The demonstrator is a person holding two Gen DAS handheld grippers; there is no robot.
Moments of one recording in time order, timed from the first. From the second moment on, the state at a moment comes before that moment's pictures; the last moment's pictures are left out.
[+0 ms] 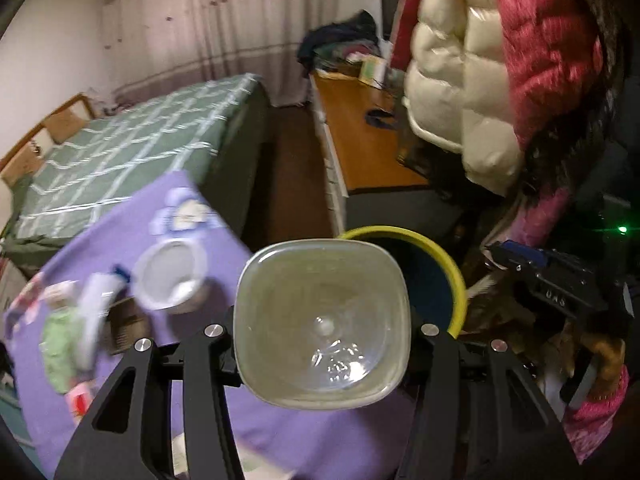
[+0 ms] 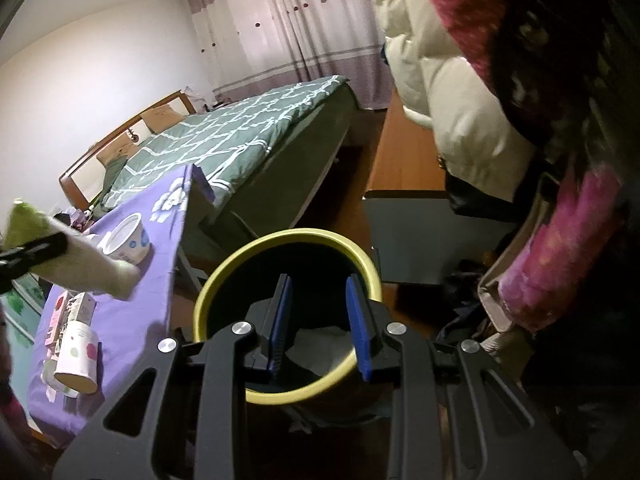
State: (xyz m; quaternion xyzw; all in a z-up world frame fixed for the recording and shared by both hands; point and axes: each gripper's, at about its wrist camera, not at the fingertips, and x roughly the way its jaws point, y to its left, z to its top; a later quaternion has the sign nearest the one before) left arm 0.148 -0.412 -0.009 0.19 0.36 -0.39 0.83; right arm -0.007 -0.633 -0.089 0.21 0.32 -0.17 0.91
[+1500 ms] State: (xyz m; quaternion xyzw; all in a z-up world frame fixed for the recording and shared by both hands) left arm 0.146 -0.214 -0.006 0.10 0.34 -0.18 0.92; right arm 0.037 -0.526 -0.101 0.16 0.37 -0.07 0.91
